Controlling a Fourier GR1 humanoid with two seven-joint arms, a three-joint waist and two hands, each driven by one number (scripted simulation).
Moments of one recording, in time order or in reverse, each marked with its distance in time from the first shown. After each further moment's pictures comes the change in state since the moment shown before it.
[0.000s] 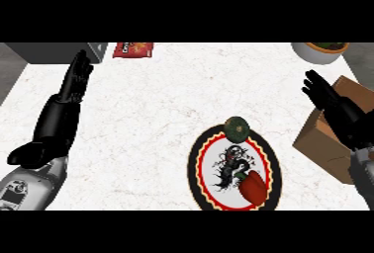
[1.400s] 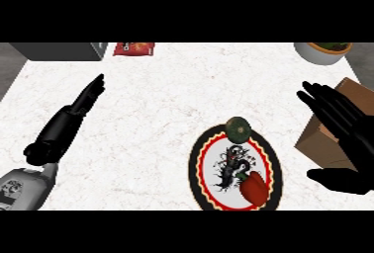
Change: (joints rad) left arm 0.056 0.066 0.002 0.123 0.039 -0.291 -0.037; right arm 0.142 -0.262 0.182 -0.594 0.867 -0.114 0.070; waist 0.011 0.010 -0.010
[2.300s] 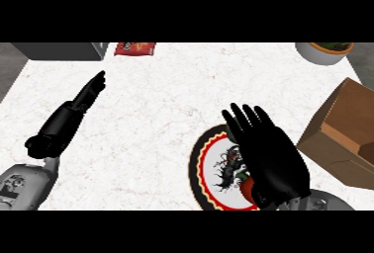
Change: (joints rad) left arm -0.022 -0.047 0.058 0.033 -0.039 -0.068 0.005; right arm -0.278 0.385 0.366 0.018 0.276 0.514 0.672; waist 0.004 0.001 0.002
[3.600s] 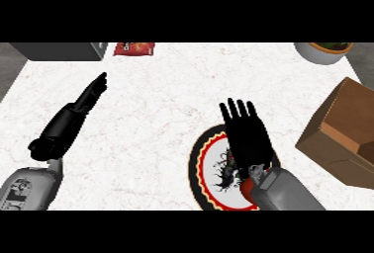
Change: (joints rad) left arm 0.028 -0.127 0.119 -0.028 -0.134 -0.107 0.021; right arm 0.029 0.201 -0.076 0.390 0.370 -0.120 -0.177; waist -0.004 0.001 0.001
